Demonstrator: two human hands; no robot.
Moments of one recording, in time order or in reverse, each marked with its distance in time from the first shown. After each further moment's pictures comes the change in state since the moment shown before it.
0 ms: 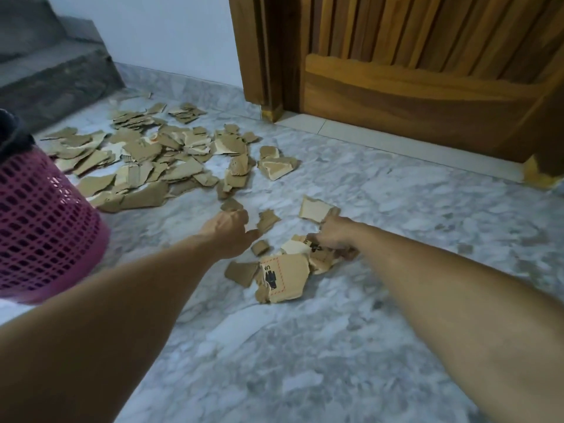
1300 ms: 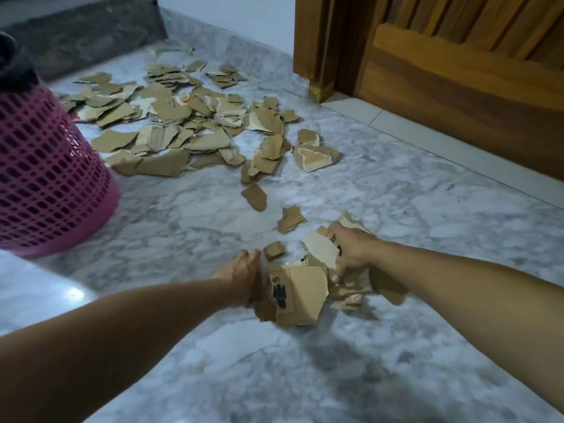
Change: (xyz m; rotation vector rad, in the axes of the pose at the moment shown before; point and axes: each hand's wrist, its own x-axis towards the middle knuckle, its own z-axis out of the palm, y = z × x) left_hand 0.017 -0.039 0.115 0.006 -0.267 -0.115; right_hand 0.096 -0.005 0.017 -0.380 -0.116 -0.273
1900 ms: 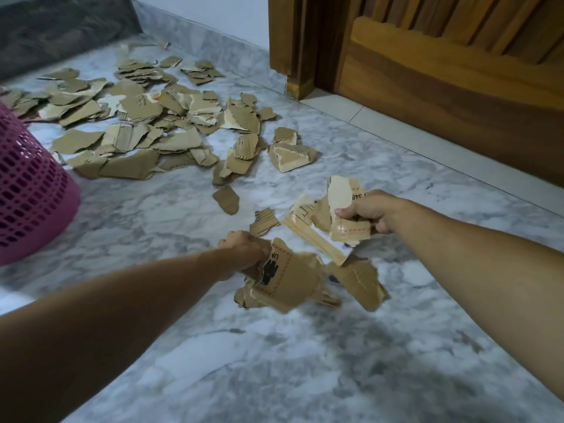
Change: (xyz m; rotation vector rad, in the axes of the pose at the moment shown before) left_hand 0.061 0.059 -0.036 -0.770 0.009 -0.376; right_hand 0.016 0.074 -0.069 1.036 0.102 0.318
